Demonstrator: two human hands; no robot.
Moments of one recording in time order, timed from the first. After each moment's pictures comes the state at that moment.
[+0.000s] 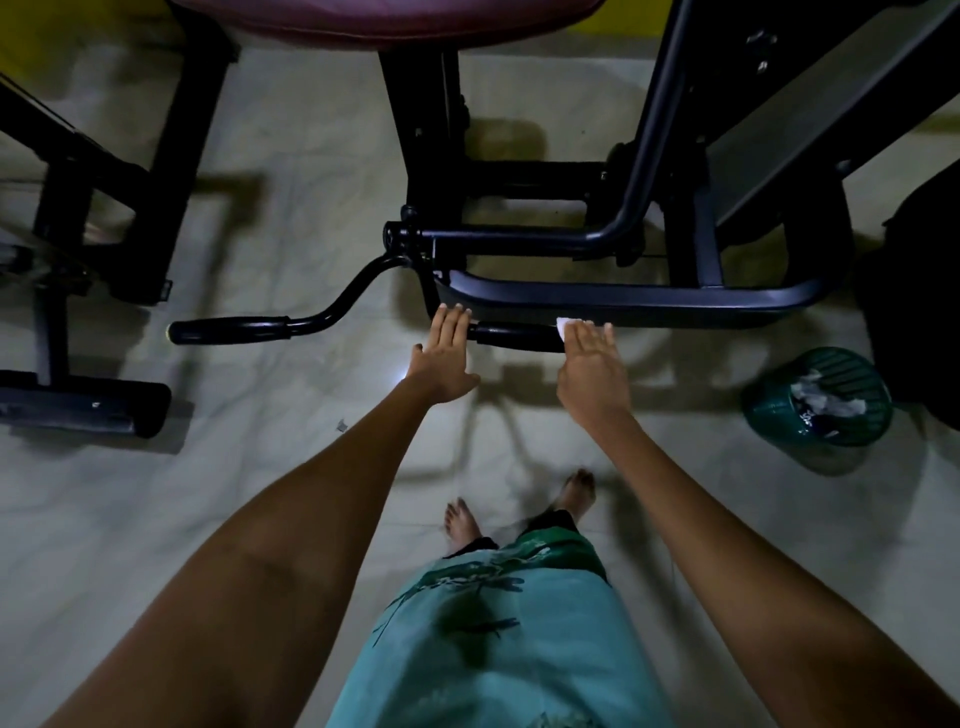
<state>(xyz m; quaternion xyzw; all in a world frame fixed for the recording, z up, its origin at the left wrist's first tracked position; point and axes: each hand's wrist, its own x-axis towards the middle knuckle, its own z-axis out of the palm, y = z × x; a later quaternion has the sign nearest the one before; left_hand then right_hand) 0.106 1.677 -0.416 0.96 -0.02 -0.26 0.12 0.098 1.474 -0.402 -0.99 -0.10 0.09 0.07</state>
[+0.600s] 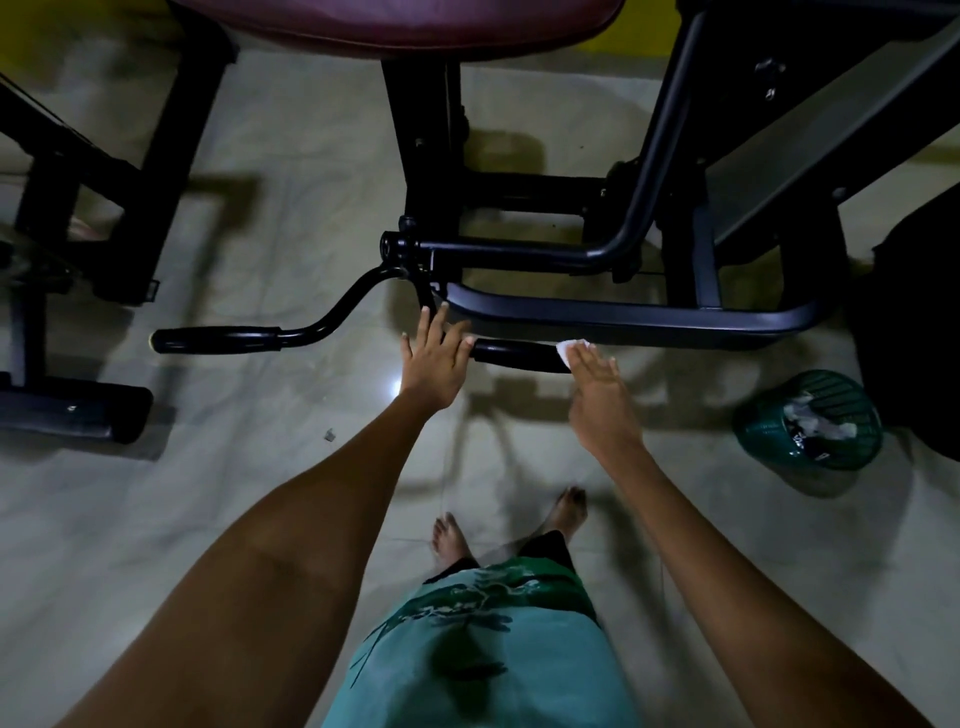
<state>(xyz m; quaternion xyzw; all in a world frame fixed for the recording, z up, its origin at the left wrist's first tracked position) 0.119 1.679 -0.441 0.96 0.06 -0.12 0.25 0.098 1.461 -0.409 -0.97 -0.08 0.09 0.19</state>
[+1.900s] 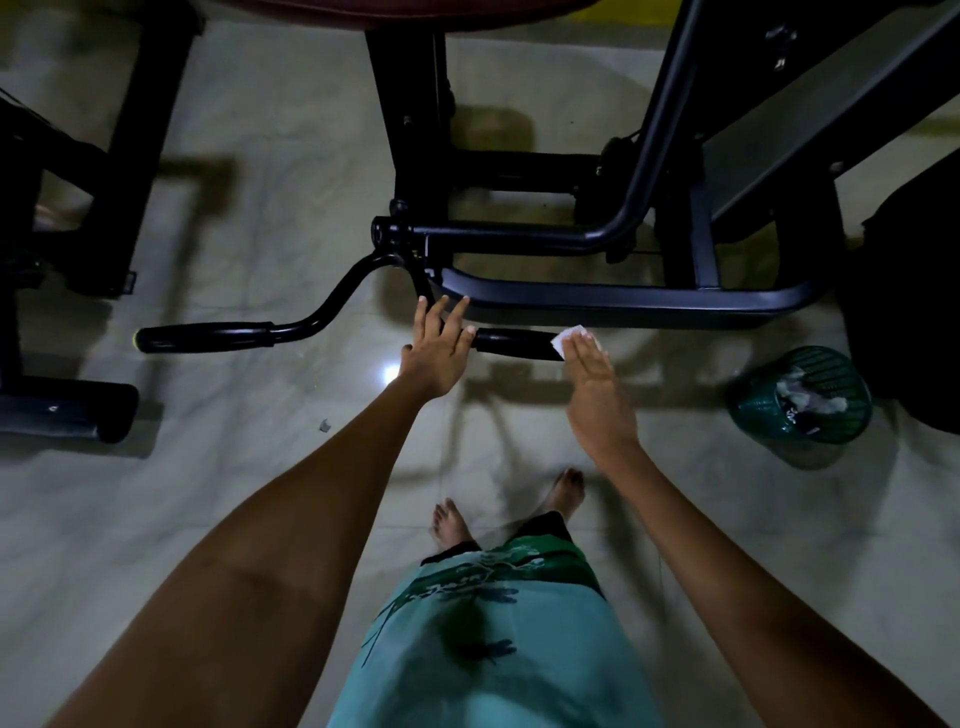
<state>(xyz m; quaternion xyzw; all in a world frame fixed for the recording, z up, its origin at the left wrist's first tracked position) 0.123 1.687 -0.434 0.92 0.07 -0.19 0.32 0.085 1.474 -0.412 -0.98 -0.08 0.06 0.19</state>
